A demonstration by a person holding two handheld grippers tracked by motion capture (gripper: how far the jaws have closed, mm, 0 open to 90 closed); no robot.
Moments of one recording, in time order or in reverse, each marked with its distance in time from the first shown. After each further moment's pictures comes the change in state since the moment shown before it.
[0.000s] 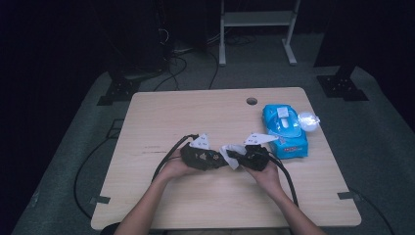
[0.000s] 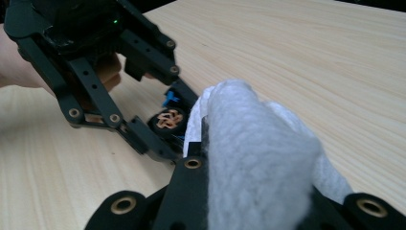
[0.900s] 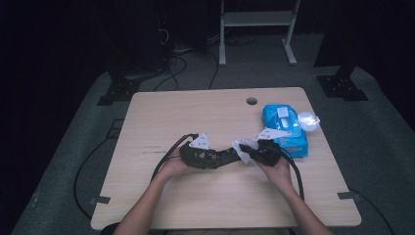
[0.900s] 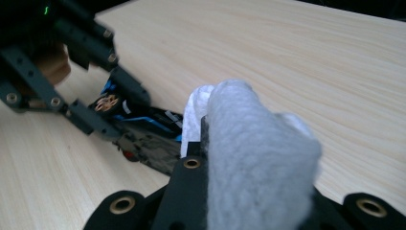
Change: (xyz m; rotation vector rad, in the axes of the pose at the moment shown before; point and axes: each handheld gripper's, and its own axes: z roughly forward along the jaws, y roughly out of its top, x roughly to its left) left arm 0.002 -0.001 -0.005 0.014 0.003 0.019; right arm -0.034 -0.003 -0.026 -0.001 -0.109 0.040
